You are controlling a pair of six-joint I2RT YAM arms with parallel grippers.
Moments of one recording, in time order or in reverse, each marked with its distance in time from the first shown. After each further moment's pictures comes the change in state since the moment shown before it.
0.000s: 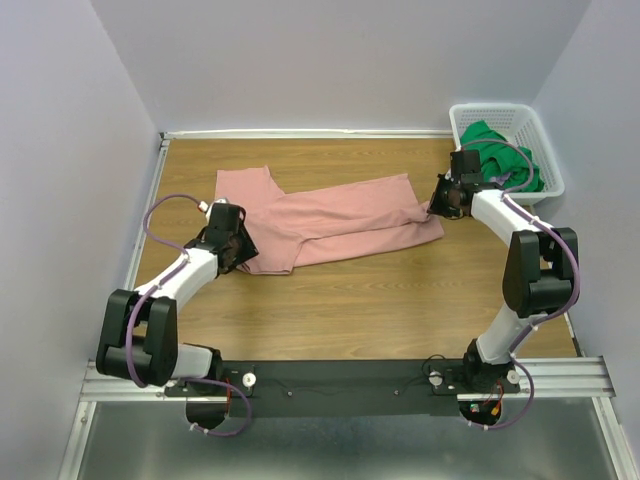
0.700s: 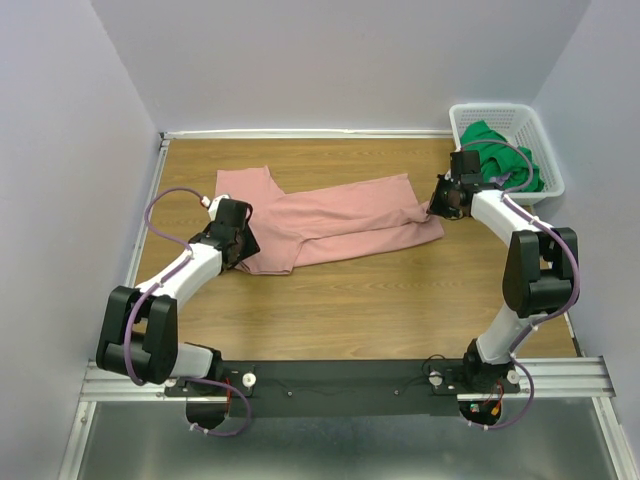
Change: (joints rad) left arm -0.062 0.017 0.057 -0.063 -0.124 -0.005; right arm 0.000 0.000 -0.005 0.004 -0.009 0.000
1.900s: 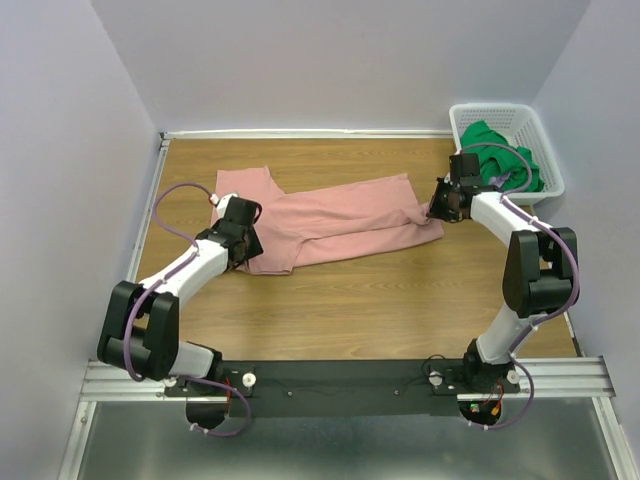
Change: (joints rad) left arm -0.060 0.016 0.043 -0.062 -0.053 0.010; right arm 0.000 0.000 -0.023 0.005 0.000 0.000
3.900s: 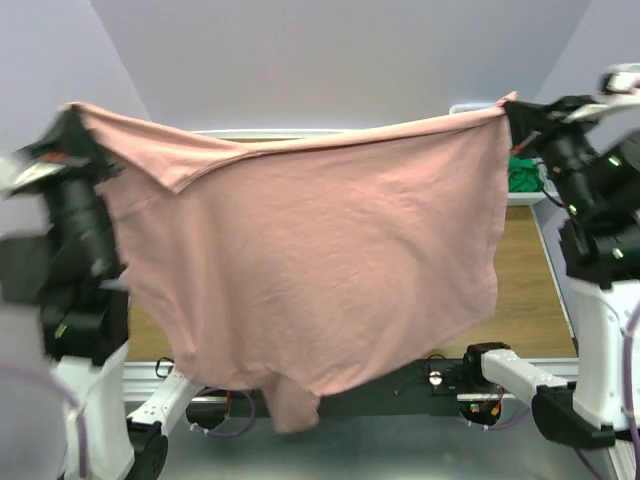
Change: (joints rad) left arm 0.184 -0.556 0.895 0.143 -0.167 0.433; right arm 0.011 -0.708 0.552 -0.089 -0.094 -0.174
